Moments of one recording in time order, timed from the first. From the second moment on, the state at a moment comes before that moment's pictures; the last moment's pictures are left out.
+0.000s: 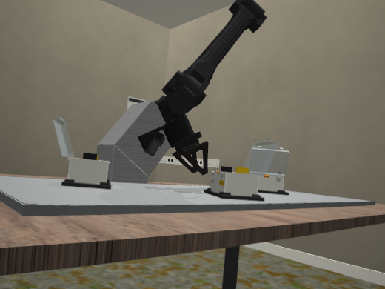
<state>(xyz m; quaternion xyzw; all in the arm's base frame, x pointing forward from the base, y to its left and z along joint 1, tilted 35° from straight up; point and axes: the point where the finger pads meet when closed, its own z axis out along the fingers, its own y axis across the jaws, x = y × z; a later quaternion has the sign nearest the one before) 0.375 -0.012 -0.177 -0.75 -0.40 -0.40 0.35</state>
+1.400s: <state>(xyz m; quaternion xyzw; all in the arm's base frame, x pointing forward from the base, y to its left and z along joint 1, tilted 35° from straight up) 0.363 -0.077 -0.086 -0.76 -0.38 -0.39 0.35</state>
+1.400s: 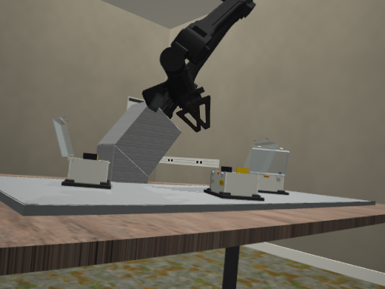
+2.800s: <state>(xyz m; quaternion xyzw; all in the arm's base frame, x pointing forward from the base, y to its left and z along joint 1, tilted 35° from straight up) 0.372 -0.096 -0.030 -0.73 -0.44 -0.41 0.34</state>
